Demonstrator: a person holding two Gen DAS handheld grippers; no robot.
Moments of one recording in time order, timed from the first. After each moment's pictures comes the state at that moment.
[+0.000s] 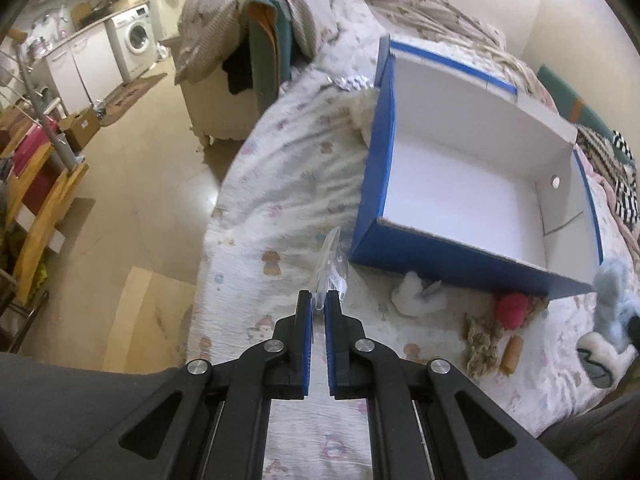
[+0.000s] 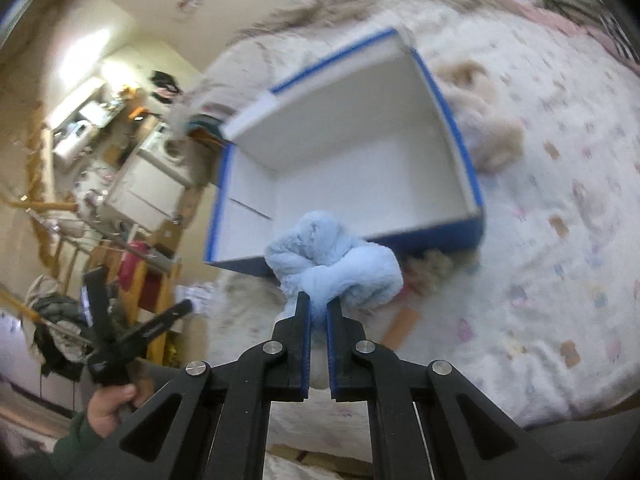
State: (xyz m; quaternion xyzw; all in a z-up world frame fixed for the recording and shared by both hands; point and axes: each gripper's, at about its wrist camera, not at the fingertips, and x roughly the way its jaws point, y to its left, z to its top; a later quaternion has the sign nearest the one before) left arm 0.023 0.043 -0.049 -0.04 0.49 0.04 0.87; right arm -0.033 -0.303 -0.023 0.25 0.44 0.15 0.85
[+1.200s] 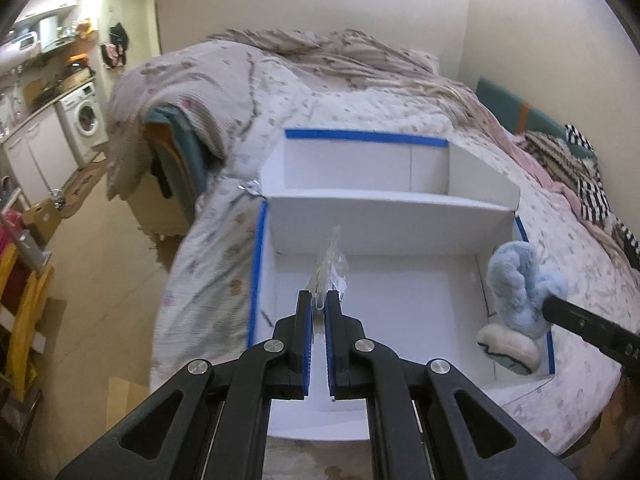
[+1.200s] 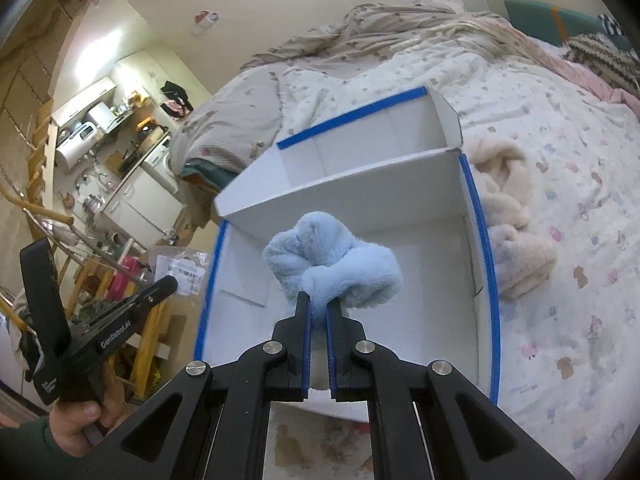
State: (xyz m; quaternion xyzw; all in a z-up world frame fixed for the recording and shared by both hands) left arm 0.139 -0.056 0.018 0.02 0.41 -0.06 0.91; right arm 0.093 -0.297 -0.004 0.22 0.41 0.13 0.87
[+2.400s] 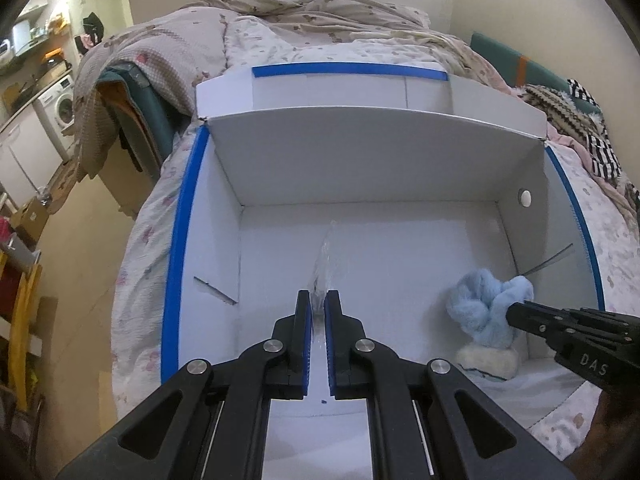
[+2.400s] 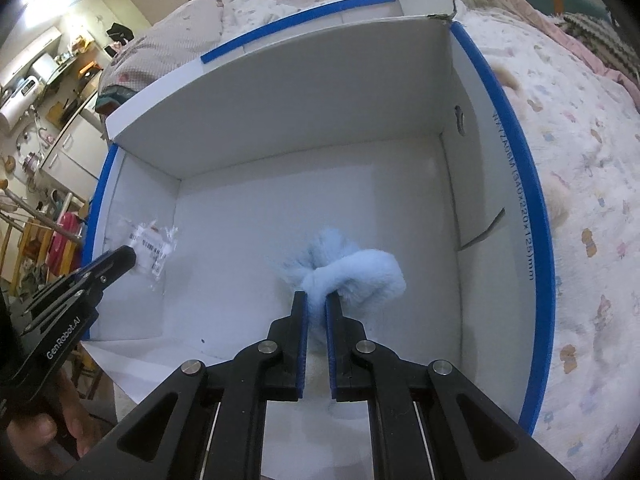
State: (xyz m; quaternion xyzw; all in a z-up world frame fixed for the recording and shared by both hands) left arm 0.169 -0.076 -0.066 0.05 0.46 -0.07 0.88; right arm 0.141 -0.277 -0.099 0.16 0.53 0.07 0.83
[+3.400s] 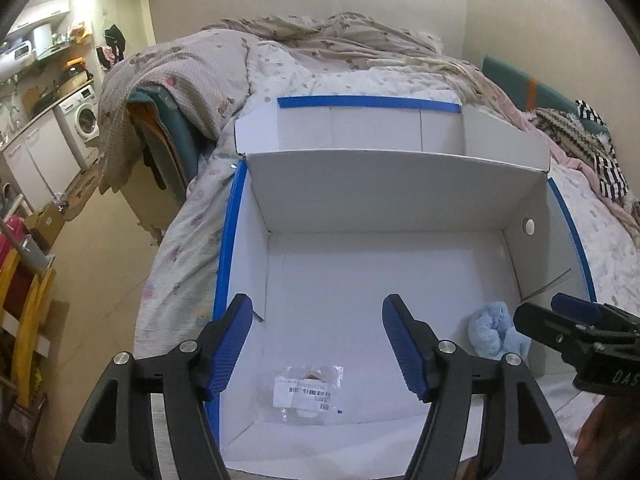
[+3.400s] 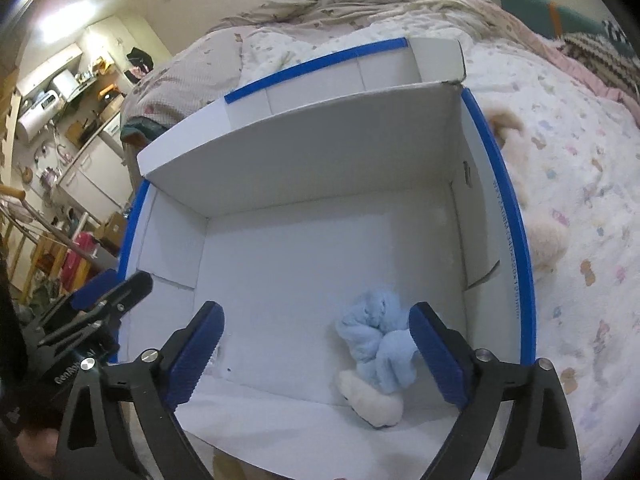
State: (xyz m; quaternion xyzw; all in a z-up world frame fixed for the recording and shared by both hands) left arm 0.157 -0.066 -0.041 0.05 0.42 -0.05 0.91; right arm 0.136 -0.276 -0.075 0.16 0.46 0.08 0.87
